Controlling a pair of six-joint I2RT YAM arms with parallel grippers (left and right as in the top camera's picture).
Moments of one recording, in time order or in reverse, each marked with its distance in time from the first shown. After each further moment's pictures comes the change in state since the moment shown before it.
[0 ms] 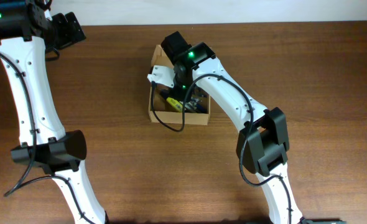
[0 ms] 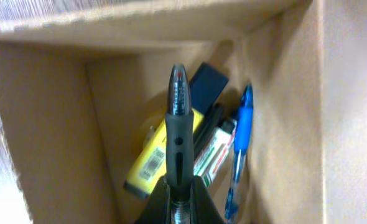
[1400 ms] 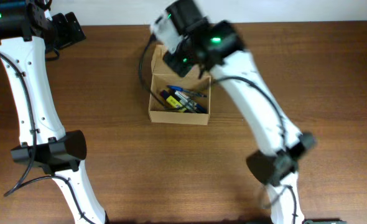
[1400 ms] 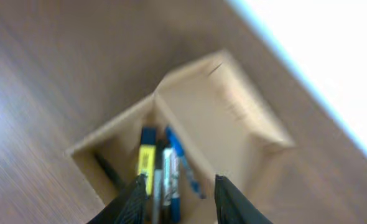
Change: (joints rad) left arm 0.000 0.000 0.000 0.000 0.000 0.000; right arm 0.012 -0.168 0.386 -0.141 0.121 0.479
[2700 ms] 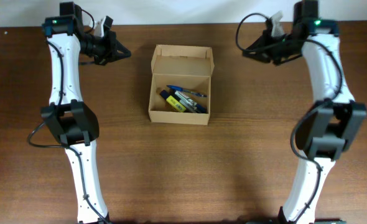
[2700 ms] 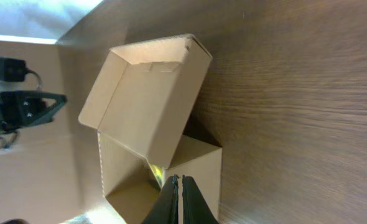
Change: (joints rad) left arm -0.022 0.488 0.012 0.174 0.916 0.216; right arm -0.672 0.156 -0.429 0.225 -0.827 0.528
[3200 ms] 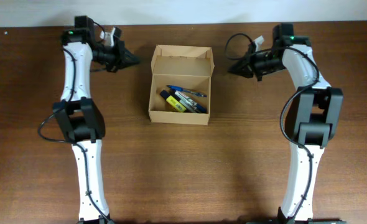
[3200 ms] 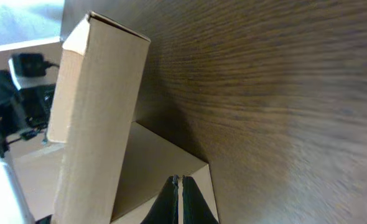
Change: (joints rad) left arm -0.027 0.150 0.000 0.140 0.057 -0.090; right arm 0.031 0.186 -0.028 0.089 -0.104 0.096
